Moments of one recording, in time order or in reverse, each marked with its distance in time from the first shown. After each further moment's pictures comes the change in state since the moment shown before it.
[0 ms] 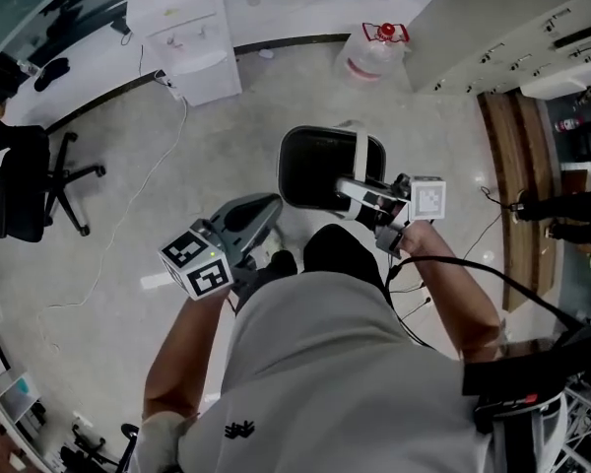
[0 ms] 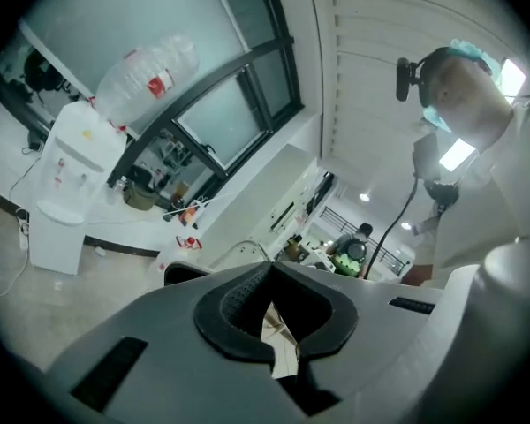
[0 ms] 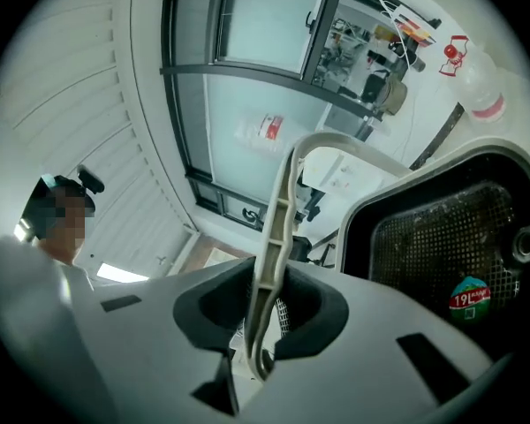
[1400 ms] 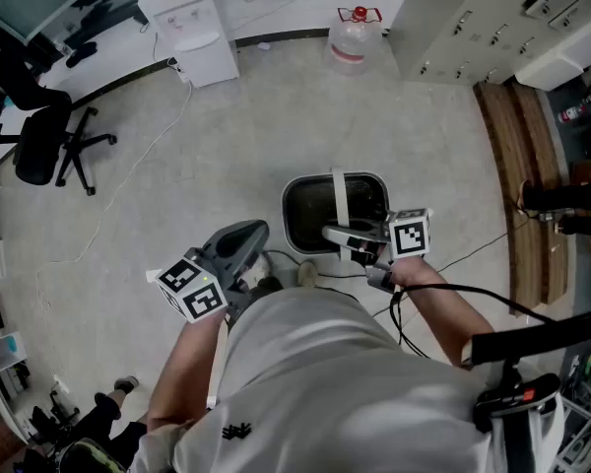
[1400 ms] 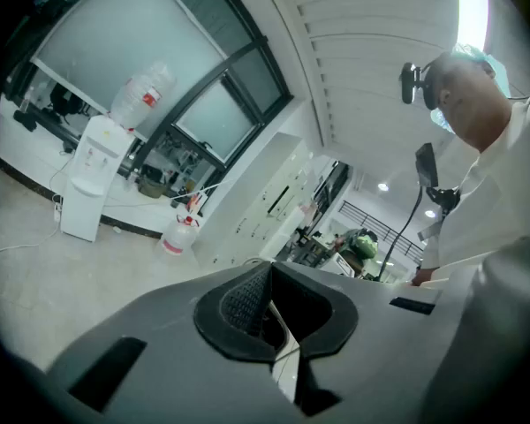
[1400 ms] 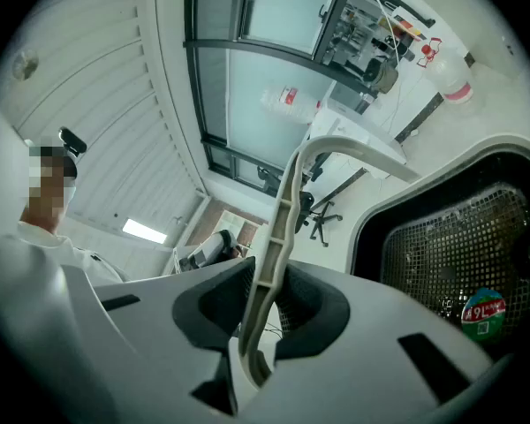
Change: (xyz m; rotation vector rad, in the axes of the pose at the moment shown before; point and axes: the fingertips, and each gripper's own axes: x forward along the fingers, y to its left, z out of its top) left arm -0.020 -0.280 -0.213 0.052 -0.009 0.164; right arm -0.237 0.103 -0.276 -0.069 0.182 -0.008
